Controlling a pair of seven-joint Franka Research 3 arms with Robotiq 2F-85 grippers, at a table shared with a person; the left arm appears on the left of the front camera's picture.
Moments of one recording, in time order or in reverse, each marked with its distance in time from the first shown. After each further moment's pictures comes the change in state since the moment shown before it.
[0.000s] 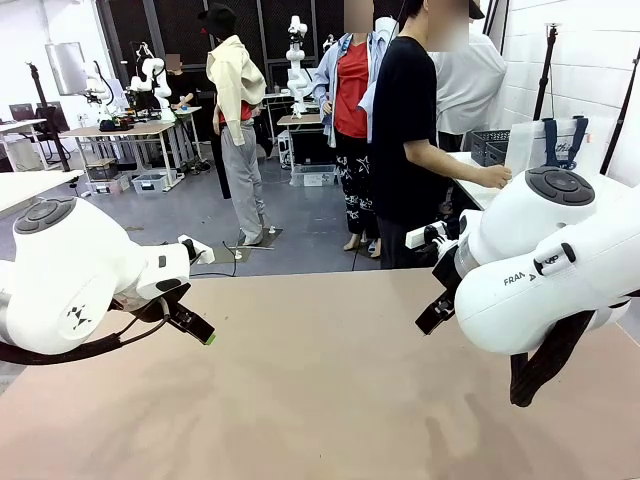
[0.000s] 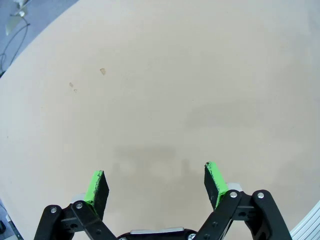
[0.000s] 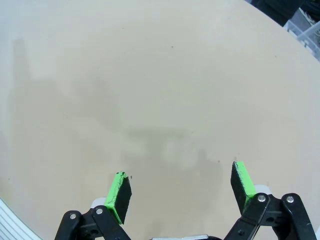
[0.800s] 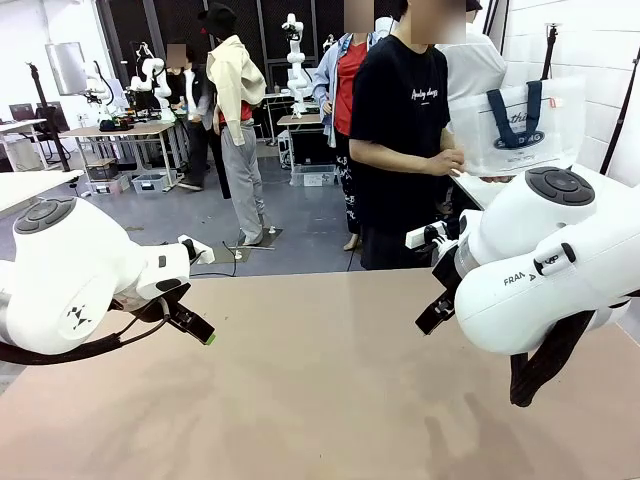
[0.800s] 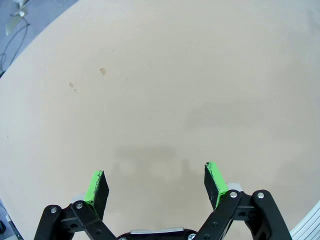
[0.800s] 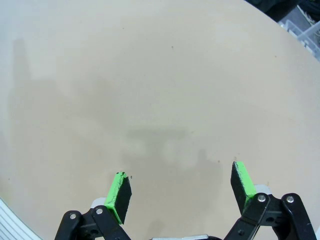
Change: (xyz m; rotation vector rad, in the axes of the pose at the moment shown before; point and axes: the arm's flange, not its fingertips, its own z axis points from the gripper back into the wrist) left arm 0.000 0.000 0.000 0.000 0.000 0.000; right arm 0.000 0.000 0.000 0.000 0.000 0.000
